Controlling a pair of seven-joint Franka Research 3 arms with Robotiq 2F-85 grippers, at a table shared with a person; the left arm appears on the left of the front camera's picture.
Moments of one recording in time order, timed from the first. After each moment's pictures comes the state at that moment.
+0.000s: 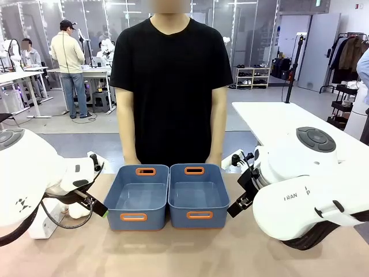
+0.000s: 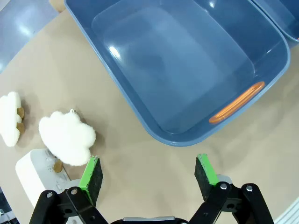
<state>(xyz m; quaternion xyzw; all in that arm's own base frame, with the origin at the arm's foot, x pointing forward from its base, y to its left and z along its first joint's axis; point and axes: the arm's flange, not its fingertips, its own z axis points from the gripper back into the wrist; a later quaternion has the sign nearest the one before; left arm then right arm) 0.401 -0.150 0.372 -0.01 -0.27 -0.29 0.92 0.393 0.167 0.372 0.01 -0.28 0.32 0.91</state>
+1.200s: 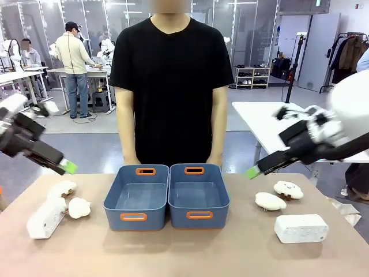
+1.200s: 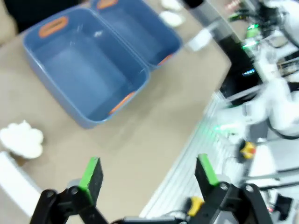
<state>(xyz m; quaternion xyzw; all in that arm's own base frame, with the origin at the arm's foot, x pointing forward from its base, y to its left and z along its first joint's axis) 0.393 -0.021 0.510 -0.38 -0.22 -0.31 0.85 0.372 0.046 0.497 0.36 -0.27 0.28 0.85</state>
